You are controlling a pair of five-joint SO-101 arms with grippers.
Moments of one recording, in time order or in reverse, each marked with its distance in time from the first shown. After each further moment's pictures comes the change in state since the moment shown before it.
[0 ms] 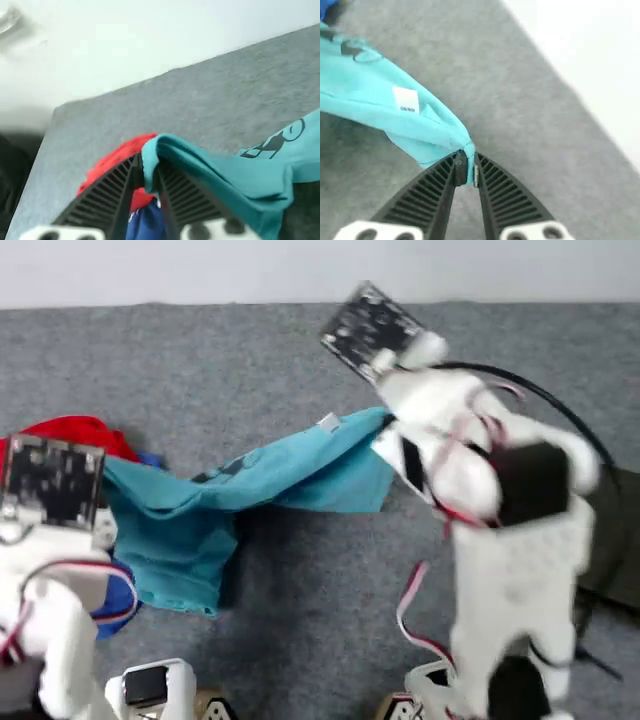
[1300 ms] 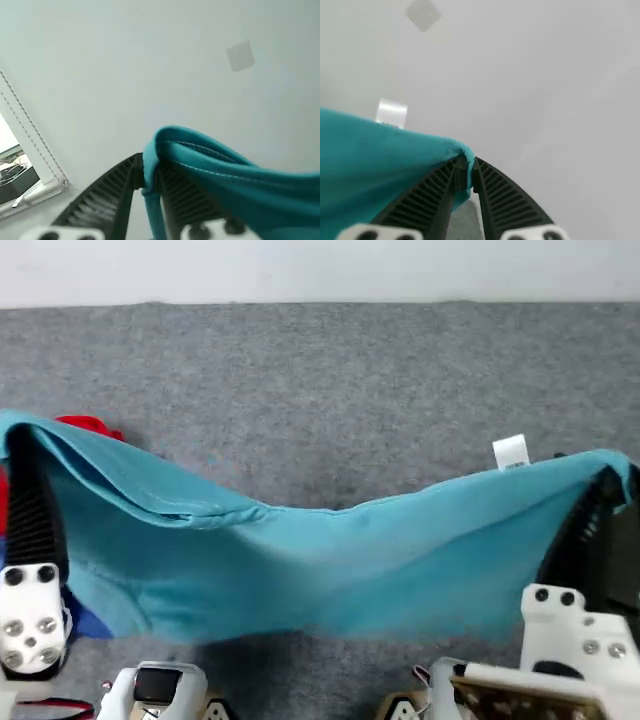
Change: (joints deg) left arm 13.9 8.5 -43.5 -0.4 0.1; right arm 27.6 -35.0 -2.2 -9.8 6.8
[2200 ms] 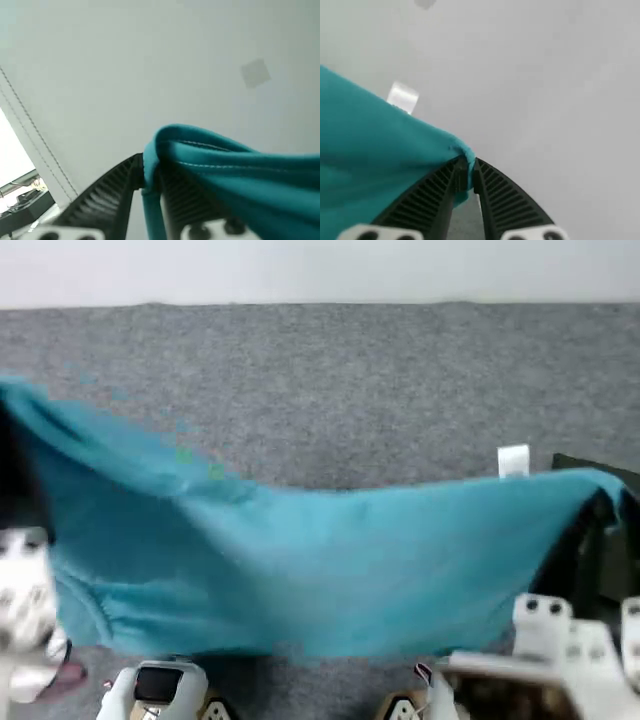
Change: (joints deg) left arm 0.0 3.3 3.3 -9.3 -4.4; right arm 2.5 -6.5 12.5 -2.1 1.7
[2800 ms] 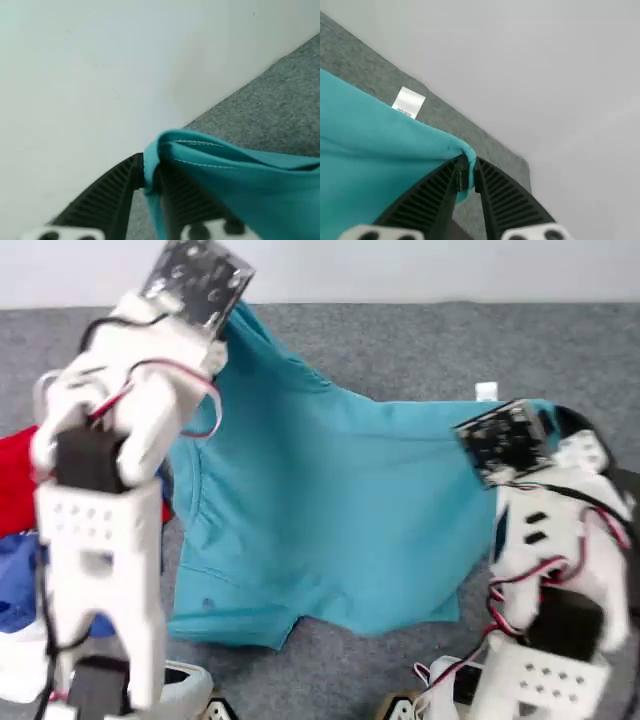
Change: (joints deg) left arm 6.7 31.4 18.2 -16.2 0.0; right arm -3.3 1.4 56.6 -43.3 4.7
